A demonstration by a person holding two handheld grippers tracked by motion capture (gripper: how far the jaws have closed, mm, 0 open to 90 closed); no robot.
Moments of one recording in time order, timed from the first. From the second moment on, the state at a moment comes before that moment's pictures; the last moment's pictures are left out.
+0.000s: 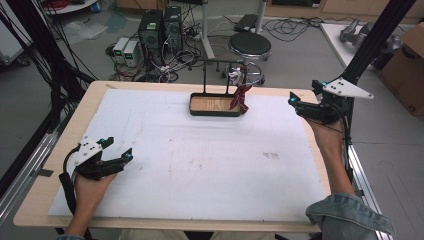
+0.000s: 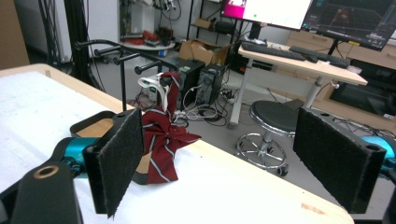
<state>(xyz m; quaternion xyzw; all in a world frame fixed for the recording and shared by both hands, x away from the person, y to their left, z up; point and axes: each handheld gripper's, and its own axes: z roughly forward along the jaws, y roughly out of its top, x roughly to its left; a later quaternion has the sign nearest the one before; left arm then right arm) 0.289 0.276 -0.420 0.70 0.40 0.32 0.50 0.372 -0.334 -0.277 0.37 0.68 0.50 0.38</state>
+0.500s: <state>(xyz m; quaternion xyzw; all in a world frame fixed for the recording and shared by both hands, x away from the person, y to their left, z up) 0.288 0.276 -0.421 0.70 0.40 0.32 0.50 0.320 -0.356 -0.308 0.38 0.63 0.56 0.38</state>
